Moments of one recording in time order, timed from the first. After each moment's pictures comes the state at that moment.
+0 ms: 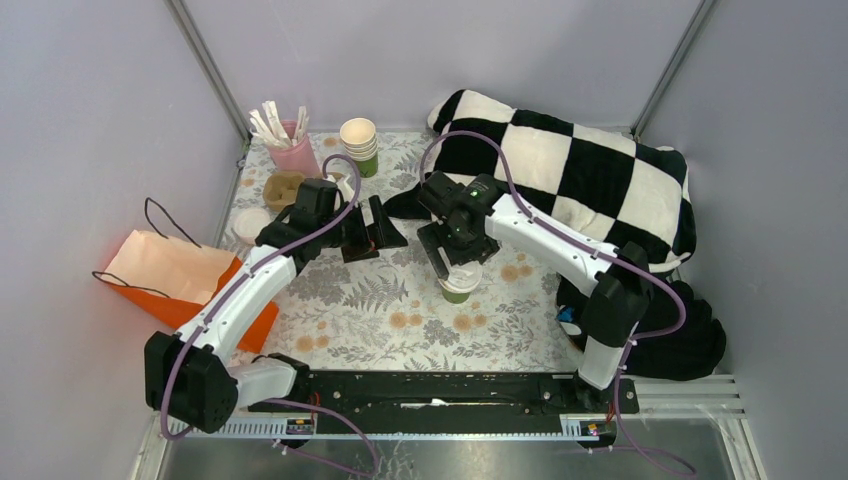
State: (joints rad) left arm -0.36 1.19 0.97 -0.52 0.48 -0.67; right arm 0.85 1.79 1.69 -1.24 0.09 0.40
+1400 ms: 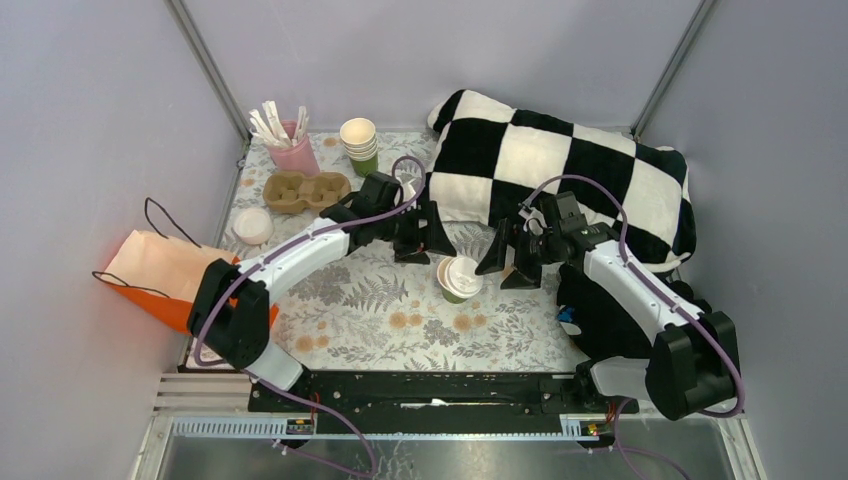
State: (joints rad) left arm -0.58 1.53 1.11 -0.37 0.59 -0.72; right arm 0.32 1.27 0.90 -0.66 -0.61 0.64
